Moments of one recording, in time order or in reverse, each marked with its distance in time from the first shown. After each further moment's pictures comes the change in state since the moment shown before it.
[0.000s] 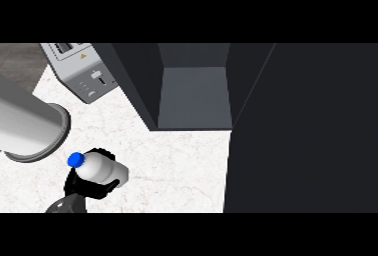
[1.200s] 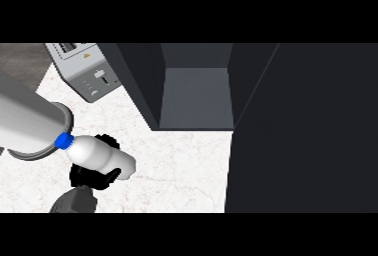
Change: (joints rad) left arm 0.108 -0.113 -0.045 -0.459 0.218 0.063 0.307; right arm -0.018 -0.014 0.009 0.018 -0.008 -0.012 -0.002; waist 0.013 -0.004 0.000
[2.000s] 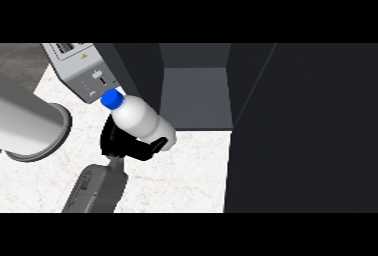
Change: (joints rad) left arm -0.114 -0.055 -0.327 -0.362 0.025 0.479 0.163; right arm -0.019 0.018 0.052 0.007 0.018 -0.036 0.010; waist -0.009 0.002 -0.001
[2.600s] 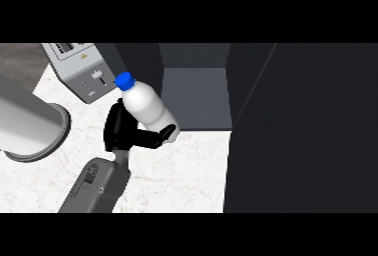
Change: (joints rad) left arm -0.057 0.050 -0.088 0.029 -0.084 0.299 -0.021; right arm -0.025 -0.013 -0.007 0.020 -0.032 0.018 0.002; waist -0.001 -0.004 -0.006
